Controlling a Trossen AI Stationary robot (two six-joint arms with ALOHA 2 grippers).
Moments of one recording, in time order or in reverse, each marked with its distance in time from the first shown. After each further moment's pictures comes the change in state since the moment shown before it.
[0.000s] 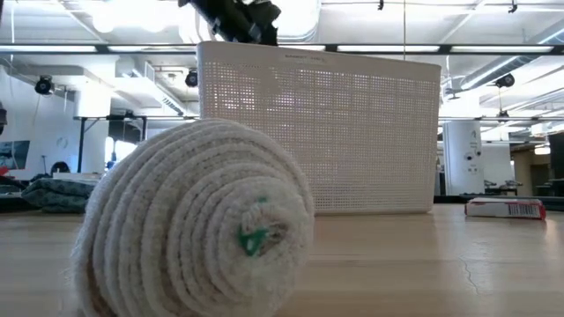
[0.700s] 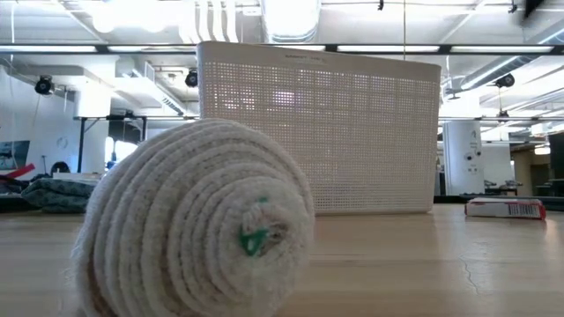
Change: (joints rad) left arm -0.688 -0.101 0.149 -0.460 -0.165 -0.559; right arm 0.094 0.058 -0.031 -0.418 -0.309 0.321
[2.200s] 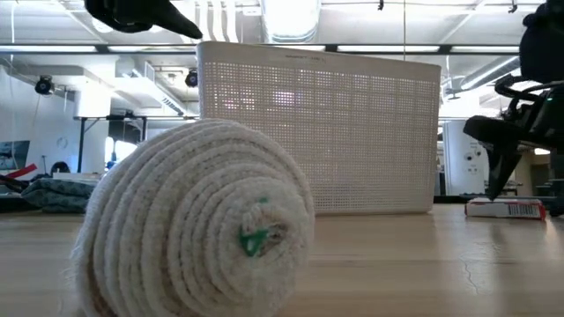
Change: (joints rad) left arm -0.101 0.005 -0.387 0.448 -0.175 -0.452; right arm -0.168 -0.167 -1.006 0.614 0.162 0.941
